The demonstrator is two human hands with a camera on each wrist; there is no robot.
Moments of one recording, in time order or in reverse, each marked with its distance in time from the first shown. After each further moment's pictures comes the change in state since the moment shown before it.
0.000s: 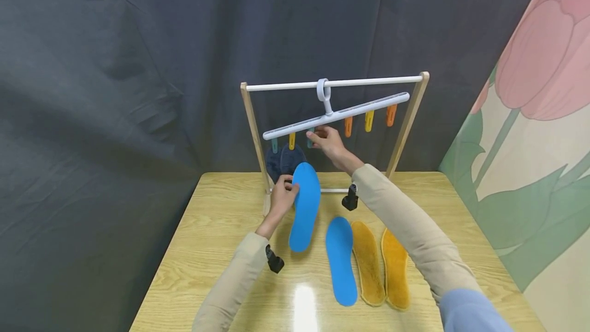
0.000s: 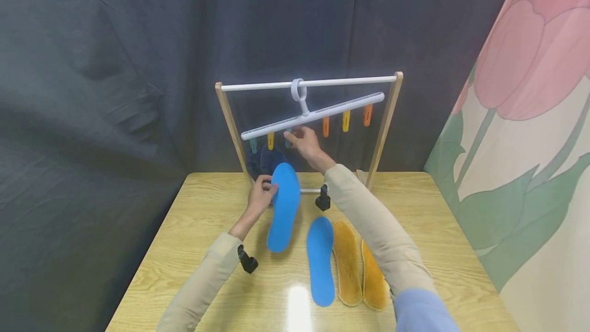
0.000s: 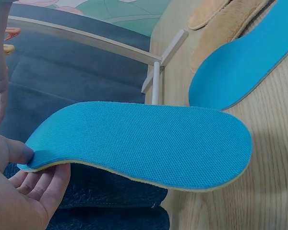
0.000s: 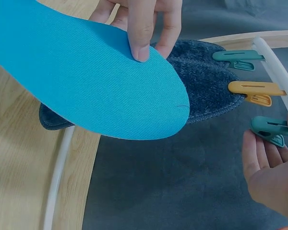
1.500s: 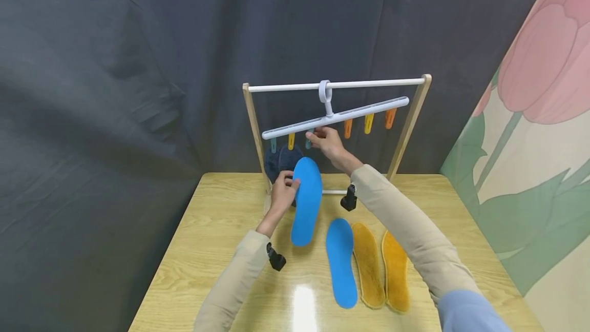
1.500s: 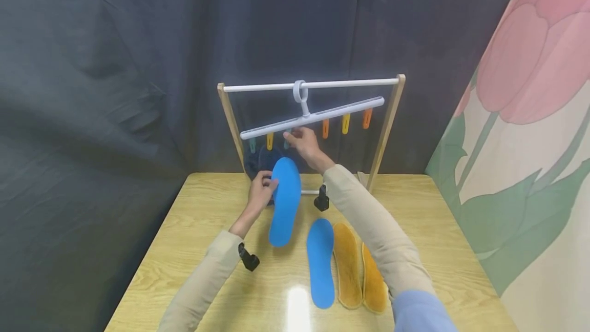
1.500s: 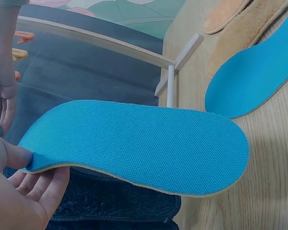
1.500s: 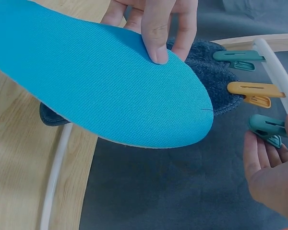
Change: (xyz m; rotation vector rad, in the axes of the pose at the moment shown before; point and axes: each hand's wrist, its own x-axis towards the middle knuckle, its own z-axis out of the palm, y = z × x) left_hand 0.054 -0.096 0.024 0.011 0.042 0.016; right_hand 0.005 -0.002 0.006 -0.046 0.013 -0.034
